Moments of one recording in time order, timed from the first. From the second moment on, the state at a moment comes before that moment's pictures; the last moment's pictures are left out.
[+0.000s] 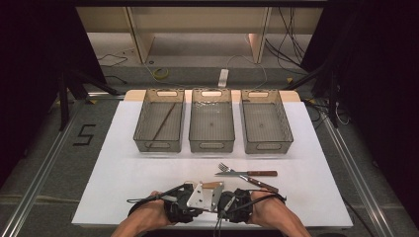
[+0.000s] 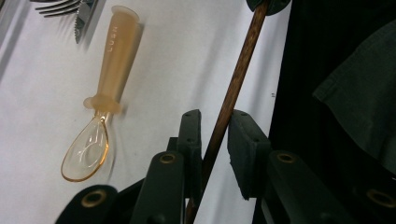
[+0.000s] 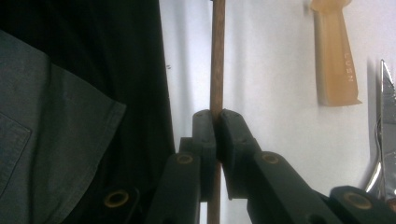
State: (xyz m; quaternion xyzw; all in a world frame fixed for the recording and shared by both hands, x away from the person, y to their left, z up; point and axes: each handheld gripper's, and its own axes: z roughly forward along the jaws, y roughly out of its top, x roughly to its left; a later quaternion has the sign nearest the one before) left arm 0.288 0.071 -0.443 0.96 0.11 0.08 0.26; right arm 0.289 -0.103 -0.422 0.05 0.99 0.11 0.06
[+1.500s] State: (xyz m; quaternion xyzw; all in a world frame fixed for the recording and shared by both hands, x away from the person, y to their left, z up) left arm 0.318 0.114 -0.428 0.92 0.27 0.11 0.27; right arm 0.328 -0.172 -0.409 0.29 0.89 0.34 0.10
